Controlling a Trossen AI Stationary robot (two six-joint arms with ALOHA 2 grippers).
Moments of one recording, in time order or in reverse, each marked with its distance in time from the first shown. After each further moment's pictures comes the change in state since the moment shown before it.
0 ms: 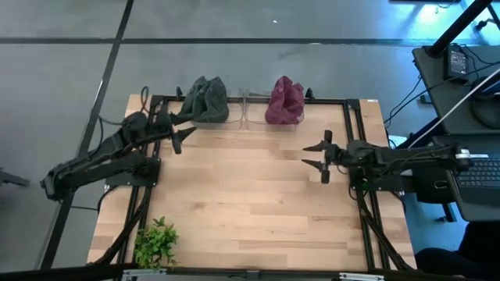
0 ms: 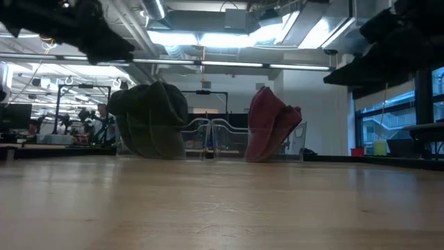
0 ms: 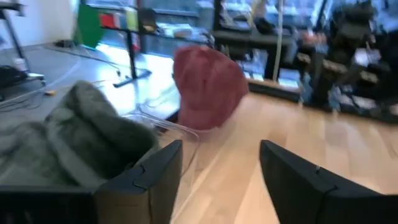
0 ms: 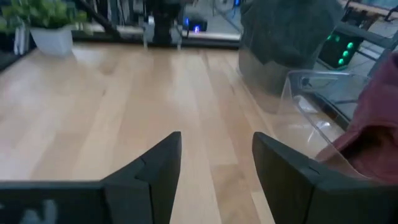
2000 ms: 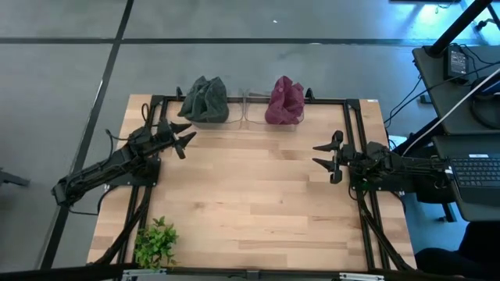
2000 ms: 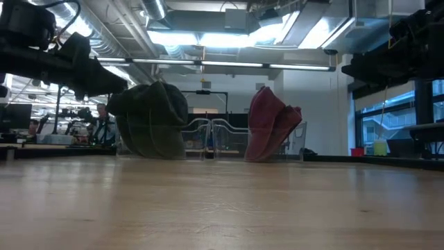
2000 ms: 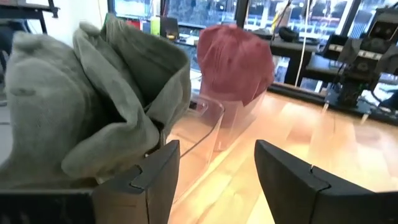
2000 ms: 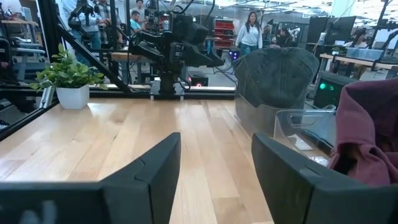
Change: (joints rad) left arm 0.000 -0.275 -0.372 0.175 -0.110 -0.079; right arm -0.038 -0.510 -0.167 -0.106 -0.067 0.013
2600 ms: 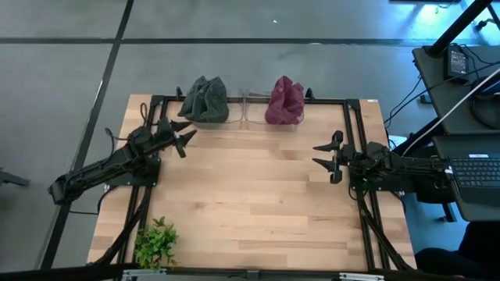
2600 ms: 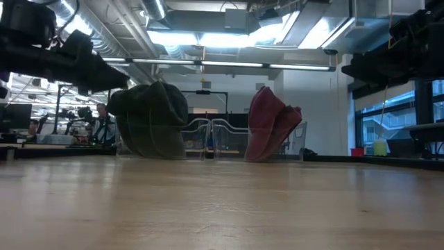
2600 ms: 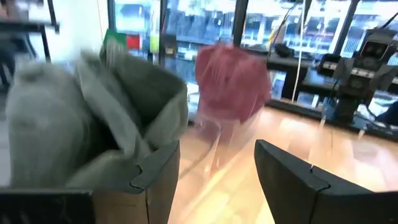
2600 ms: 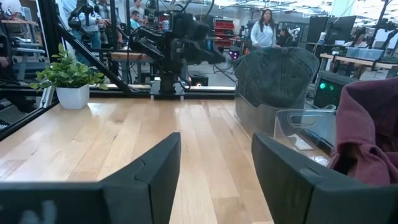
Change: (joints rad) left arm 0.000 0.068 0.000 0.117 -0.001 -0.006; right arm 0.000 0.002 0.000 0.000 0.000 0.000
